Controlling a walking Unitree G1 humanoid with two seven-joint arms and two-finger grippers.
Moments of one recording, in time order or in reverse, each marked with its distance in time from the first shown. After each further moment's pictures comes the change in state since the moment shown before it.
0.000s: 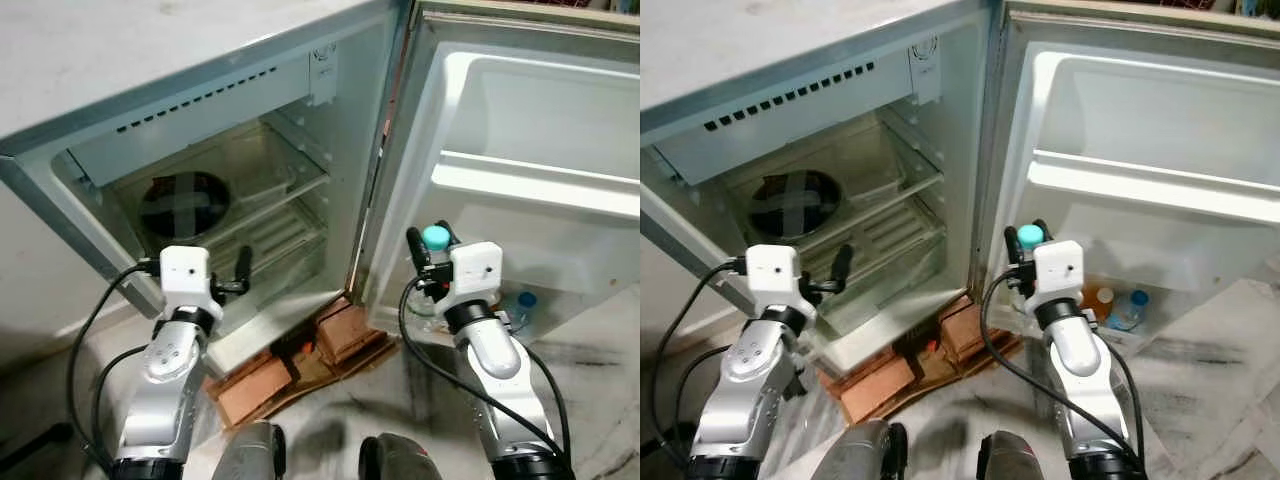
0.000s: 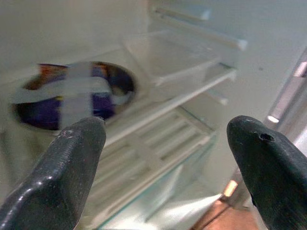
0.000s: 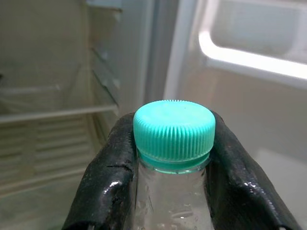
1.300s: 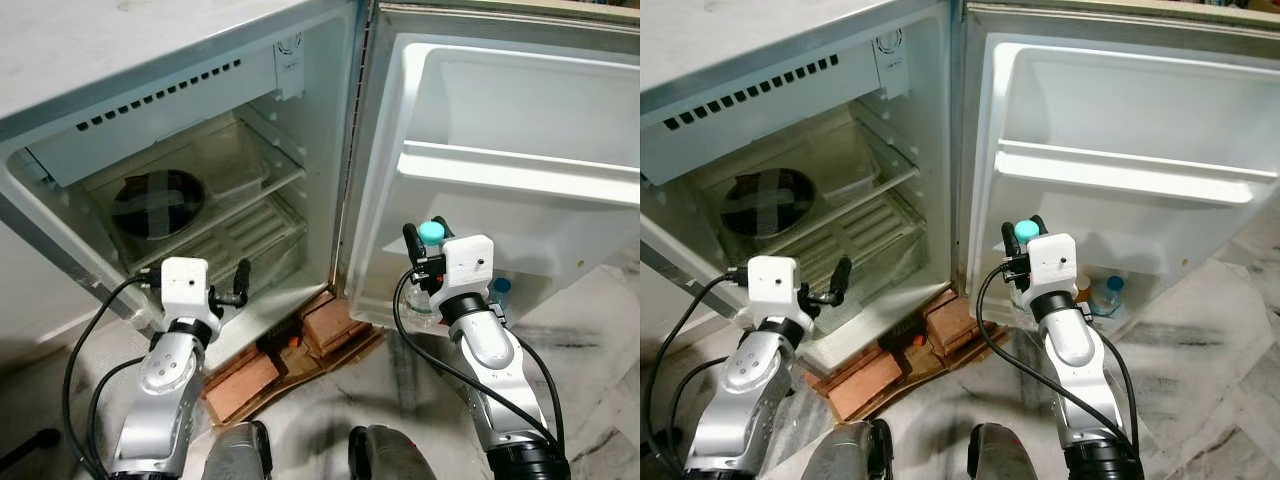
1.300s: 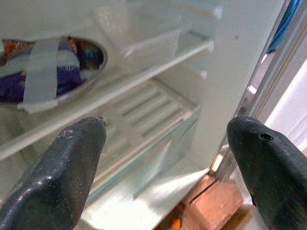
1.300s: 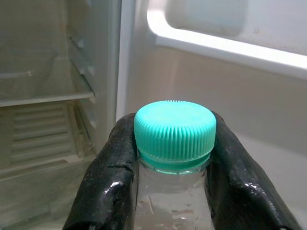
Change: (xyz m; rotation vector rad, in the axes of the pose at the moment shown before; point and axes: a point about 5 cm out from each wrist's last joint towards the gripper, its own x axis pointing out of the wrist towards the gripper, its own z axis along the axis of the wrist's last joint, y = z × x) left arm -0.012 0.001 -0.013 0.018 0.070 -0.003; right arm 0.008 -0.002 -0.002 -0.024 0.025 -0.015
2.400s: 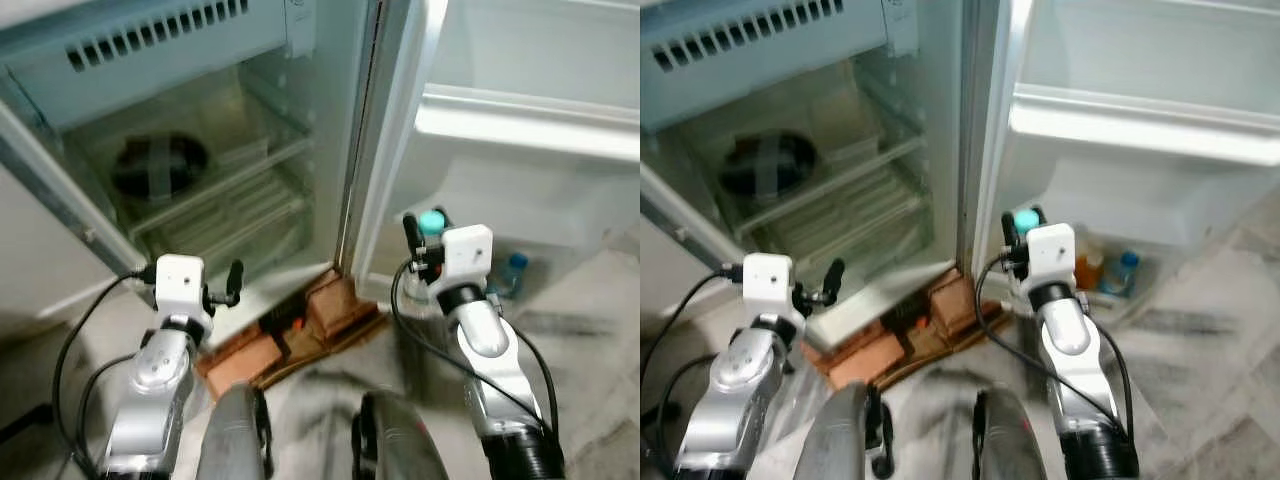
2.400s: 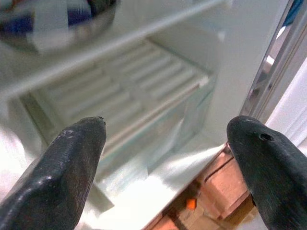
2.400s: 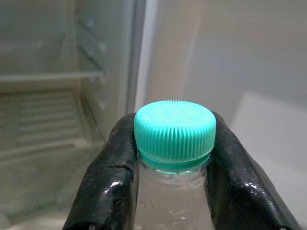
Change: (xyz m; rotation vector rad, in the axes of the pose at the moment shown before) left arm 0.003 0.008 0.003 0.052 0.014 0.009; right arm 0.010 0.000 0.004 0.004 -0.033 -0.019
